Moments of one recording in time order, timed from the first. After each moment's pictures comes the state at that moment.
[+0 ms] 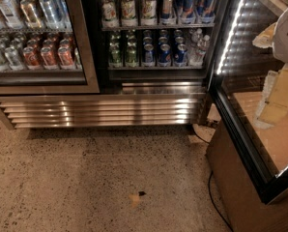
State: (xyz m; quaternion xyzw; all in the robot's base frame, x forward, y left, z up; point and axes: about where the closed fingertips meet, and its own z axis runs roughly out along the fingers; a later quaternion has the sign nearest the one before) arm 0.438 -0.217 0.976 -0.60 0.78 -0.03 0.16
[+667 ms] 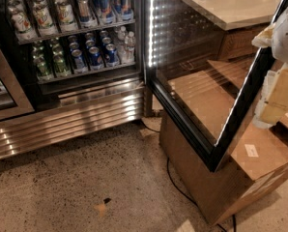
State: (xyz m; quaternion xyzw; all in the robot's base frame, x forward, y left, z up) arm 0.438 -0.216 0.976 -0.60 0.78 -0.03 0.16
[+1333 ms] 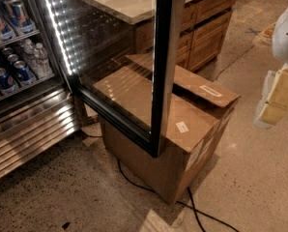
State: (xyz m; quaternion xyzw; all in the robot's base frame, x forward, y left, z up) arm 0.438 -0.216 0.976 -0.60 0.78 -0.03 0.16
